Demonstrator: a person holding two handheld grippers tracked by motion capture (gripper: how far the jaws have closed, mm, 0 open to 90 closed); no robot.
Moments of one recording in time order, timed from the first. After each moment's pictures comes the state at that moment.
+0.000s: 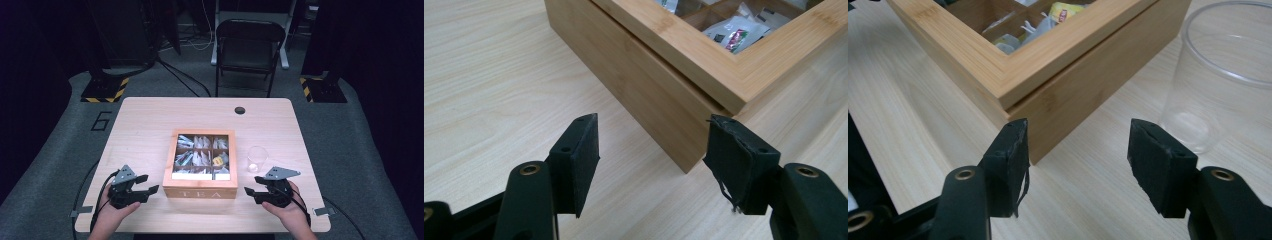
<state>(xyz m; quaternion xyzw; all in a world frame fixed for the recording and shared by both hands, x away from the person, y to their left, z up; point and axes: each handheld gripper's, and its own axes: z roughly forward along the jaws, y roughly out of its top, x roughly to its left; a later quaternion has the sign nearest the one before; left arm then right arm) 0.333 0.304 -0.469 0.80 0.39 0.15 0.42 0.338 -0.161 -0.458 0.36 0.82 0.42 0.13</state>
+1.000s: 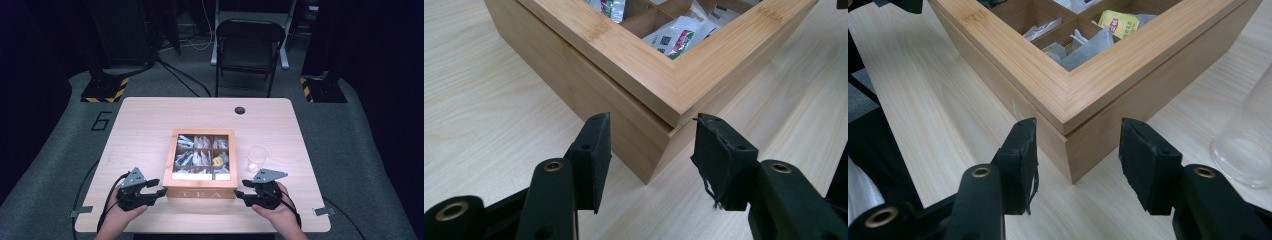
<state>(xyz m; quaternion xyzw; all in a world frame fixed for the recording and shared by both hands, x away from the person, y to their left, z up) 0.331 0.280 -0.472 0.82 0.35 0.13 0.43 0.334 -0.131 -0.460 0.33 0.84 0.42 0.10</state>
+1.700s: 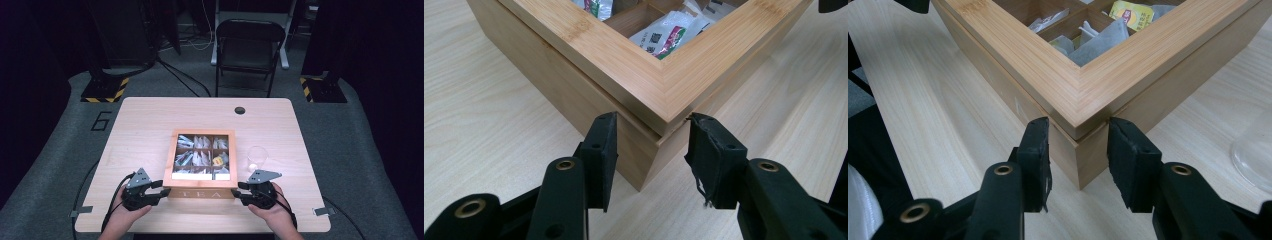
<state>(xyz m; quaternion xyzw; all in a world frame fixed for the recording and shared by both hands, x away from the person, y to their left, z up) 0.332 0.271 -0.476 0.83 0.35 0.12 0.43 0.338 -0.122 -0.468 0.33 0.84 0.42 0.10</state>
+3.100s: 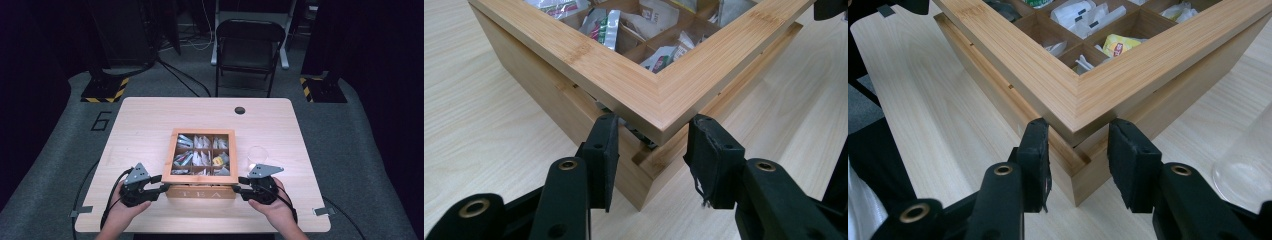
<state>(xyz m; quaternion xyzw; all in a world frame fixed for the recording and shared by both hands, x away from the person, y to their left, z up) 0.334 0.268 -0.450 0.82 0.34 0.14 0.43 0.342 -0.121 -0.445 0.32 0.84 0.43 0.11</state>
